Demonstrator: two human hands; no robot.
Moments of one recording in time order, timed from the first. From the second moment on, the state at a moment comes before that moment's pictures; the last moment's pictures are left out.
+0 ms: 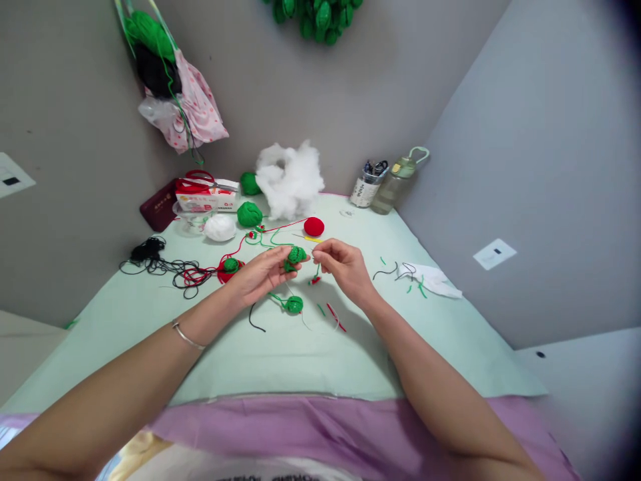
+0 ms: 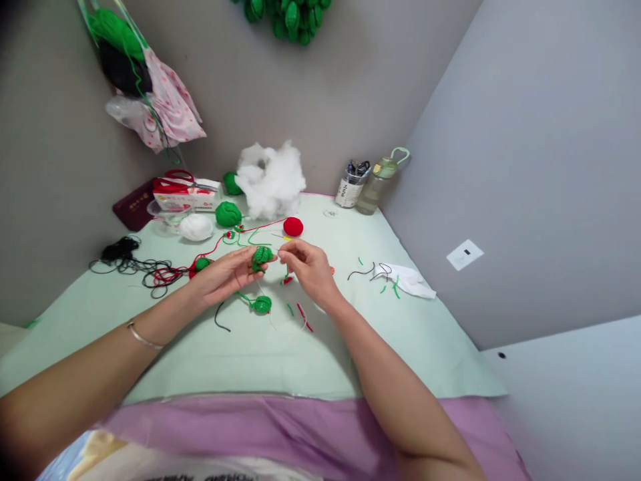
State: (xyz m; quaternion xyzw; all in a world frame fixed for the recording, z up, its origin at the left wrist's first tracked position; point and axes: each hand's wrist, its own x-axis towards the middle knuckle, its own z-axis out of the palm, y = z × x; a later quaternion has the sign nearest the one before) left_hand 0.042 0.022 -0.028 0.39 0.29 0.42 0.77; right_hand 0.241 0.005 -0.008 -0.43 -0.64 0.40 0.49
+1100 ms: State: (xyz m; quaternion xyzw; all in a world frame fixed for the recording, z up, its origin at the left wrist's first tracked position) left_hand 0.042 0.019 -0.032 0.66 0.38 0.39 0.52; right_hand 0.246 0.010 -0.012 -0.49 -0.65 0.35 0.47
